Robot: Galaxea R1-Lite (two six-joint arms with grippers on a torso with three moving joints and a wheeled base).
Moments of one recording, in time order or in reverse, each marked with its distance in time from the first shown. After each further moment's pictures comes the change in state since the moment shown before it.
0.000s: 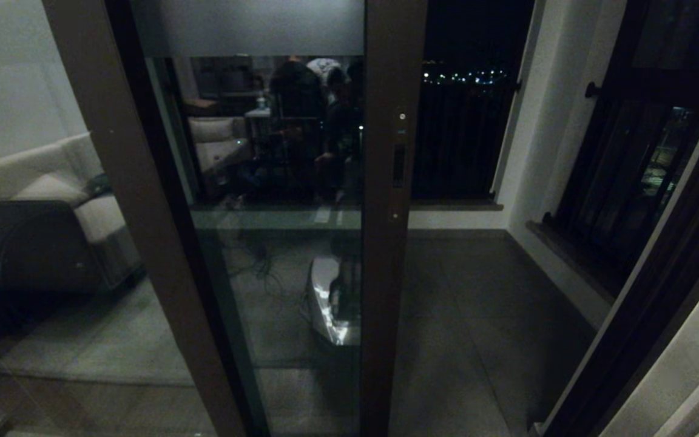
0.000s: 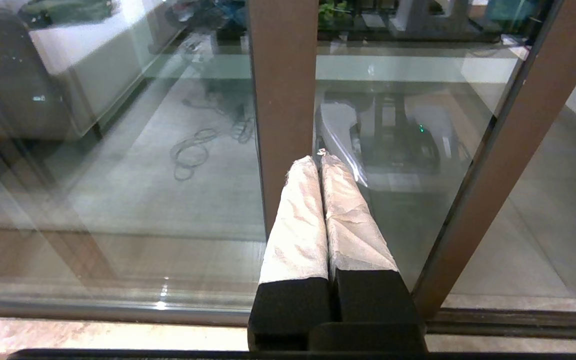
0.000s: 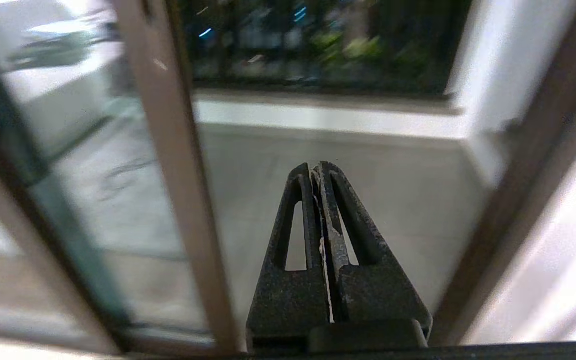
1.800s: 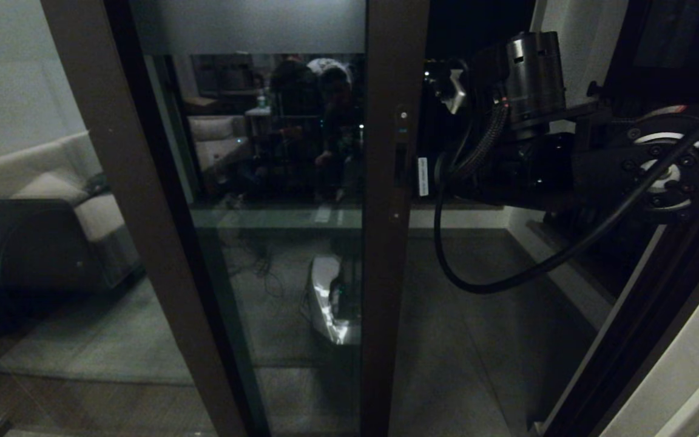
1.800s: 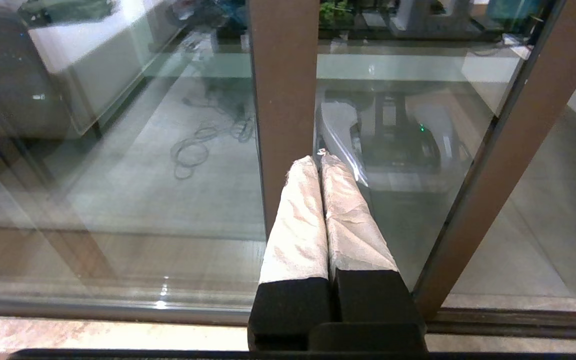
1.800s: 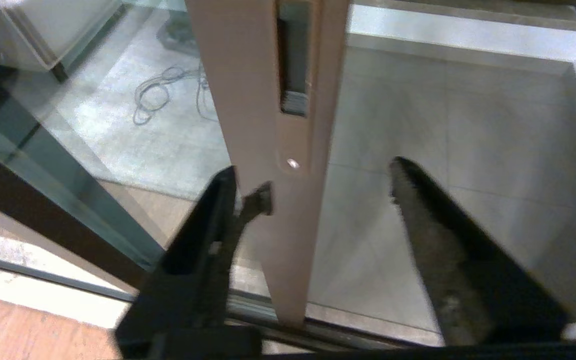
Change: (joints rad) left arm 0.000 0.000 0.000 0.000 0.000 -0.001; right arm 0.637 1.399 -1.123 0.097 -0.548 0.160
